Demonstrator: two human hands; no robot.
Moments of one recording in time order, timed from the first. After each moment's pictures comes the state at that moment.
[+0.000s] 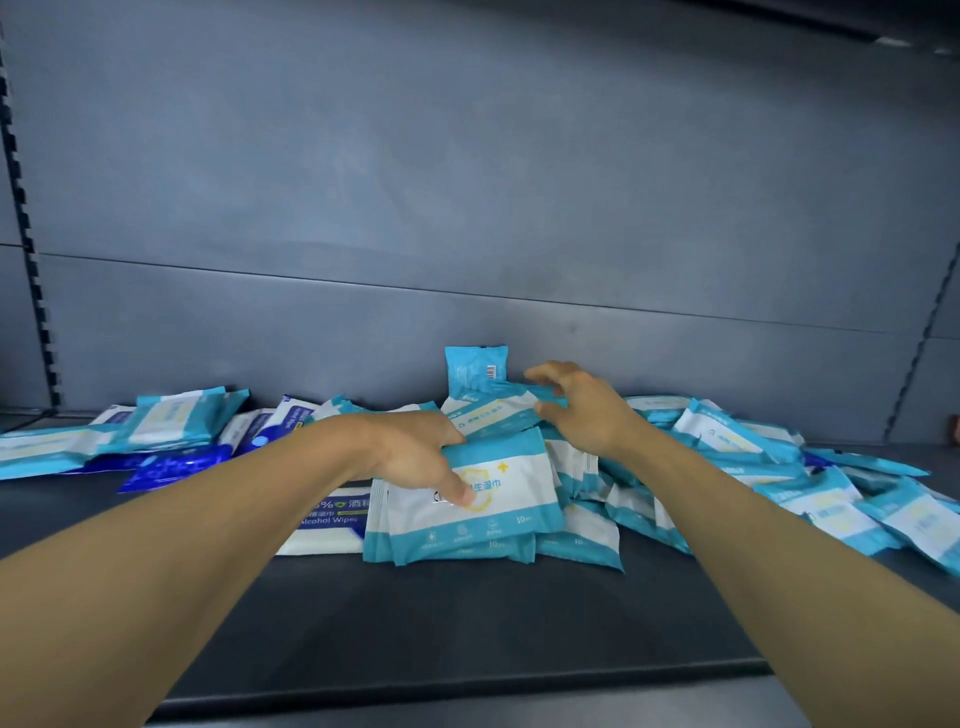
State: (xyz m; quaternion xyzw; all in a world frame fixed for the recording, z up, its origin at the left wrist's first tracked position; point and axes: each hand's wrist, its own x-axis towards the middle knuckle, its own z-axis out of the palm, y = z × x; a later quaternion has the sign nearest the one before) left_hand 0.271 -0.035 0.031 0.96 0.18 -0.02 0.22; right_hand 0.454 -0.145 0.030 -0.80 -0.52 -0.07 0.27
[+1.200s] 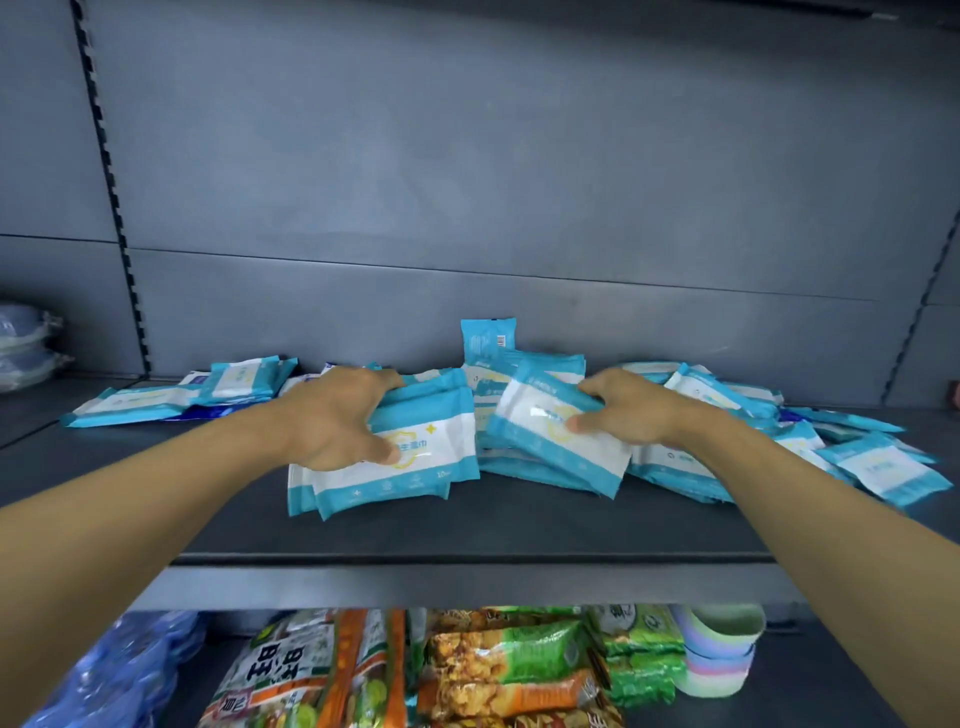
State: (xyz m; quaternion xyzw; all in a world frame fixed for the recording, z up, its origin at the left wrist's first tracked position) left_hand 0.168 -0.077 0.042 0.95 0.28 0.11 0.06; right_hand 0.418 -0.227 0.041 -0.83 -0.53 0.06 0.18
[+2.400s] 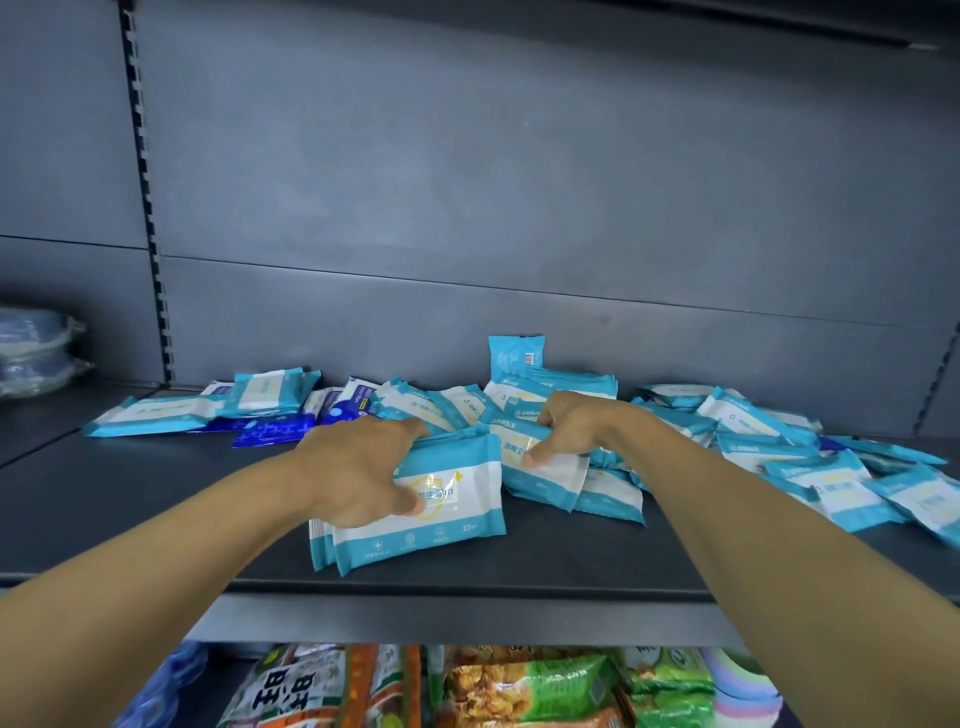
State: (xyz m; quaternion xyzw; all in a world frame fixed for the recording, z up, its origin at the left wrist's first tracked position) left_hand 0.157 -0.070 0.024 0.96 0.29 0.04 0.02; right_hand 0.391 -0.140 0.033 -0.88 -0.47 0.09 0.04
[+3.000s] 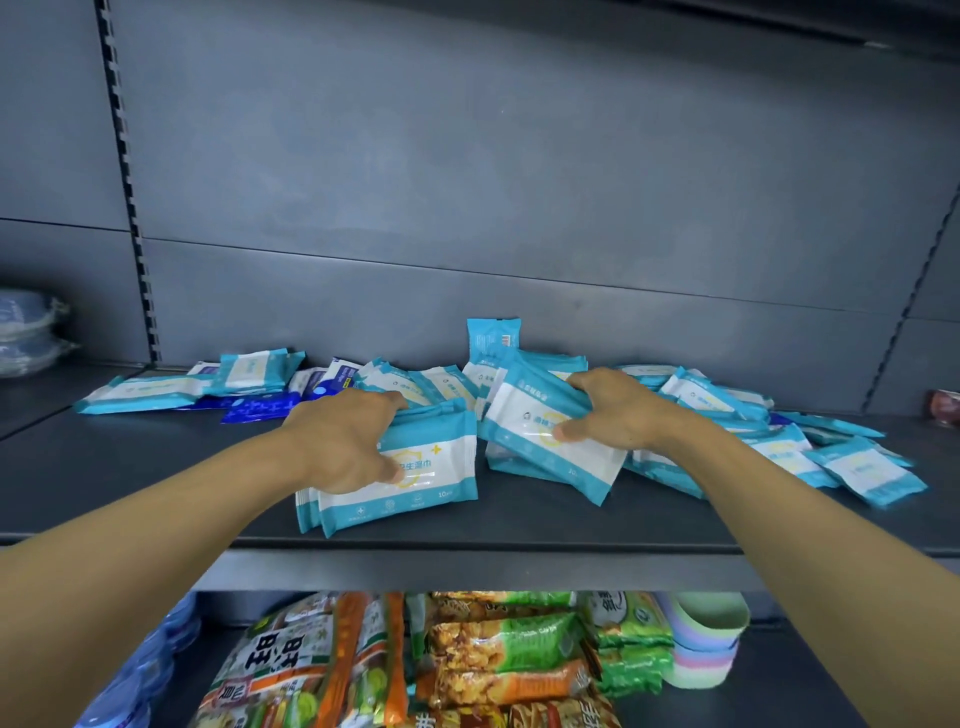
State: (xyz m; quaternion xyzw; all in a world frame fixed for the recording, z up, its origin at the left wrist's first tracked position) left_hand 0.152 -0.088 0.029 0.95 0.32 0.05 0.02; right_hand 0.377 -0.228 0.047 -0.85 -0.51 0.01 0.15
